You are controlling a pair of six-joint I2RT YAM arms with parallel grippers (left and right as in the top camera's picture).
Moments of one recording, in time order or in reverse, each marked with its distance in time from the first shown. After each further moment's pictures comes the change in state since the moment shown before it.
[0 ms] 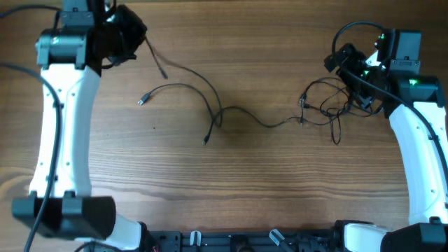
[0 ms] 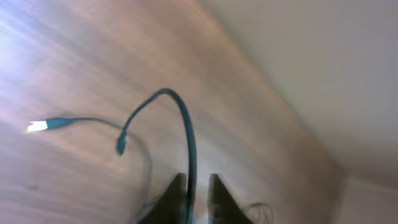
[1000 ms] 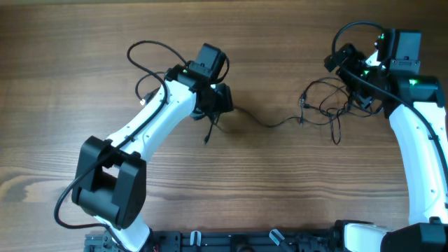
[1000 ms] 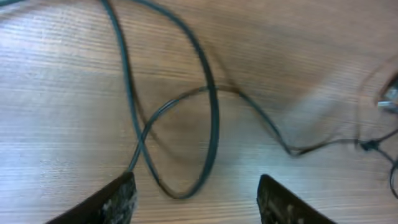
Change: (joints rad) left arm -0.453 0.130 -0.460 0.204 -0.049 0.138; right arm 0.000 0.000 0.000 0.000 0.000 0.000
